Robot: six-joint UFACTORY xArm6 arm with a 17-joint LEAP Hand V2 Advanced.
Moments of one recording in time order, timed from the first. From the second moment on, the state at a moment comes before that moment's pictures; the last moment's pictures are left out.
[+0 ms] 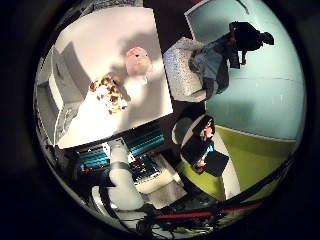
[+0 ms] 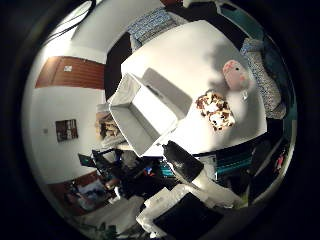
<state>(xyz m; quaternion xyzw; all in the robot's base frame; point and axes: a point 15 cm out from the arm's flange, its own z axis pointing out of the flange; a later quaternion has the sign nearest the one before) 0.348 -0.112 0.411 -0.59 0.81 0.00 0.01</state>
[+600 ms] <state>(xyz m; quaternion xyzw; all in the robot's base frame) 0.417 -0.211 0.316 -0.52 0.85 0.01 0.01</state>
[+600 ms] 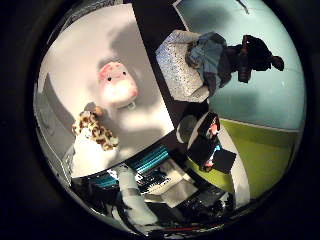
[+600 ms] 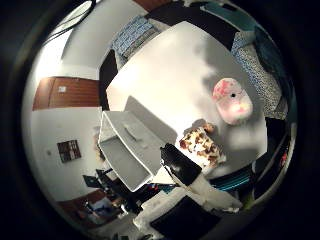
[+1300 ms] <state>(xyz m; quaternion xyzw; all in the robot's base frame) 0.389 -0.251 0.213 -0.48 0.88 0.04 -0.02</state>
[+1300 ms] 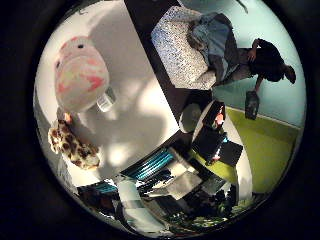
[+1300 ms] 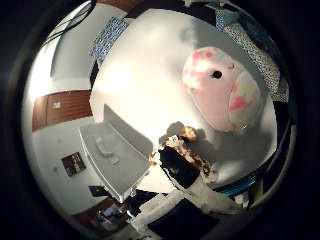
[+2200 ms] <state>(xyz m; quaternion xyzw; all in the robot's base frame) 0.387 -0.253 0.142 -0.48 0.87 0.09 -0.04</state>
